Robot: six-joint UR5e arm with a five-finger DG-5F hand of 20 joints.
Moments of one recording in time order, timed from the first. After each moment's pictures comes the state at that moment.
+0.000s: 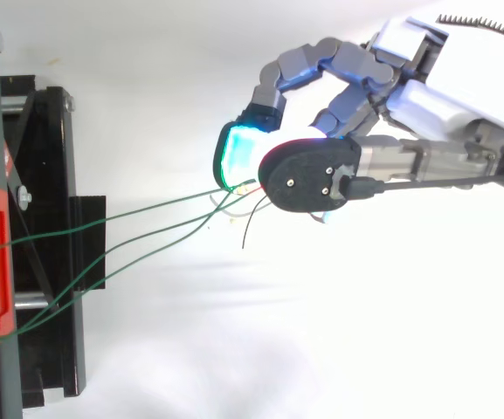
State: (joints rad) arm 0.23 -2.12 -1.35 -2.98 -0.90 -0.02
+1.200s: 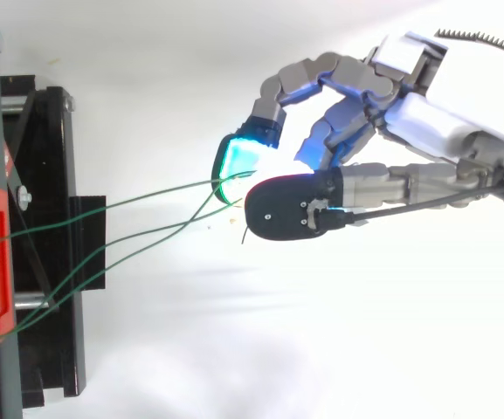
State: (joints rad) arm 0.24 -2.11 -1.37 -2.94 -0.89 0.01
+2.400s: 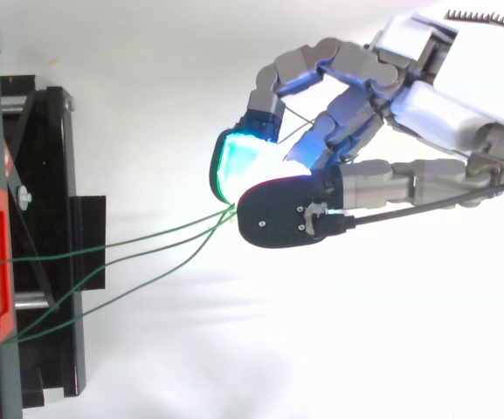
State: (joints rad) arm 0.24 -2.11 -1.29 -3.06 -0.89 -0.01
